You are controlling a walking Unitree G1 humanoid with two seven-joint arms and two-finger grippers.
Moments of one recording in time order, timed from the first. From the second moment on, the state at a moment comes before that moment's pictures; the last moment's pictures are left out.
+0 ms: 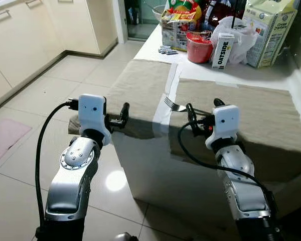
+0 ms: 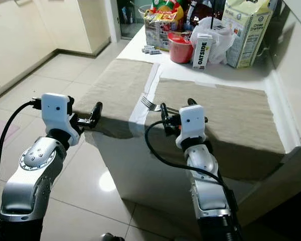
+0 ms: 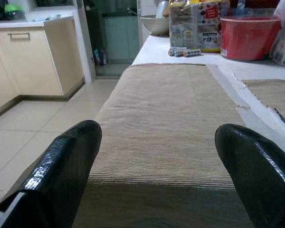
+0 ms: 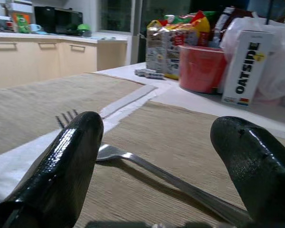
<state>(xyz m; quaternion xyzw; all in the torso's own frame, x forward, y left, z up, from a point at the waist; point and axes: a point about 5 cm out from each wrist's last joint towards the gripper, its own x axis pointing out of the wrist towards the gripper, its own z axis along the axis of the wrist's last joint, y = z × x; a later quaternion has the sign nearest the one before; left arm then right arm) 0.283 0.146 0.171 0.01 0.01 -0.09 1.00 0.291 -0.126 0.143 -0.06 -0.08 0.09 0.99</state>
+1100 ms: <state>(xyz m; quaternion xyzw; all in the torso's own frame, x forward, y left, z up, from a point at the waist) 0.285 0.144 0.170 0.00 0.02 -0.09 1.00 0.298 -0.106 0.148 -0.03 -0.07 0.13 0.99</state>
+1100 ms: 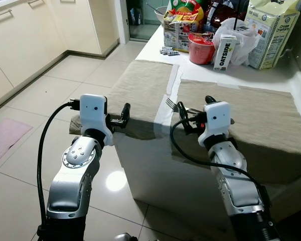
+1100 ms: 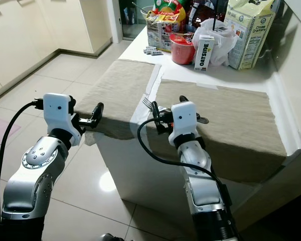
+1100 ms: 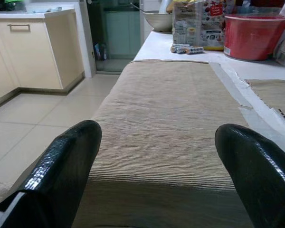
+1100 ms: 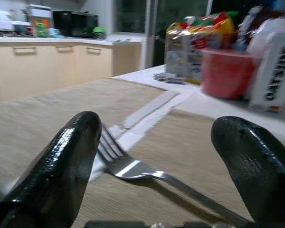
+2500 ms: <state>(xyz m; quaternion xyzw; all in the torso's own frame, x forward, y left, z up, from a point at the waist) 0.285 0.142 0.171 -0.01 0.02 -0.09 1.00 0.296 -0.097 0.143 -0.03 -0.04 0.18 0.98</state>
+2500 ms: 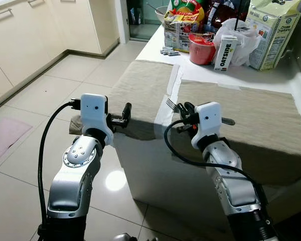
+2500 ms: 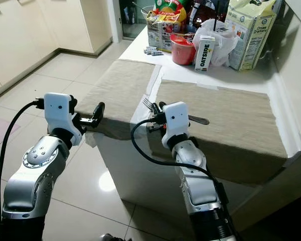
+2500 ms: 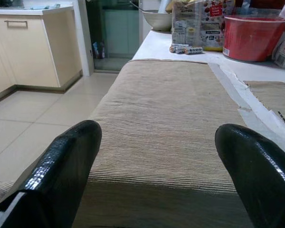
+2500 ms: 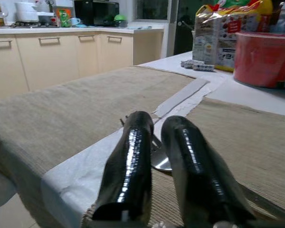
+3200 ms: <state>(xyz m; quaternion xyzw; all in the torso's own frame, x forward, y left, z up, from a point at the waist) 0.282 0.143 0.173 -0.01 0.02 -0.09 1.00 0.311 -0.070 0.133 -0.03 0.02 0.25 0.97</state>
